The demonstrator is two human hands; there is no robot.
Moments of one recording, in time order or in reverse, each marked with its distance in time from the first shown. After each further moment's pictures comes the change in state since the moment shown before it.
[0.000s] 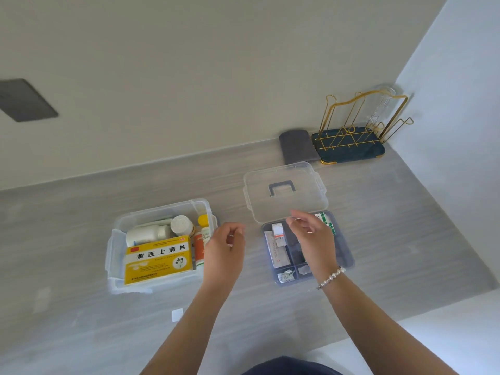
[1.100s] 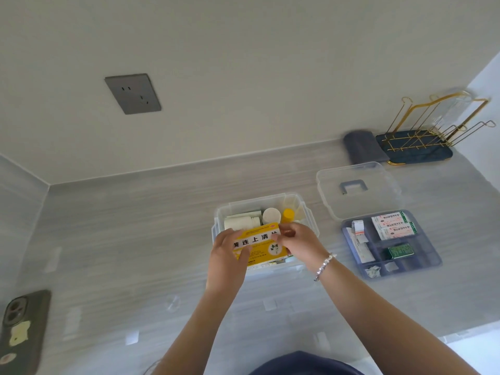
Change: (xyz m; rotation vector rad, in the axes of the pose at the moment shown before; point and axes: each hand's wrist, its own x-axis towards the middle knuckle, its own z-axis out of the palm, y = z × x) left_hand 0.030 -0.111 -0.179 0.137 -0.064 0.025; right_hand -0.064 -0.041 0.205 -0.288 -0.438 0.223
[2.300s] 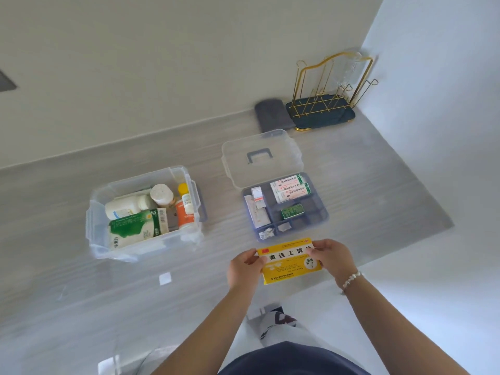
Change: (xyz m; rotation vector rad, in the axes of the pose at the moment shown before) left_hand -0.109 0.077 0.255 -0.405 -0.280 -0.566; right_hand -0.075 0.237 -0.219 0.092 0.302 0.309
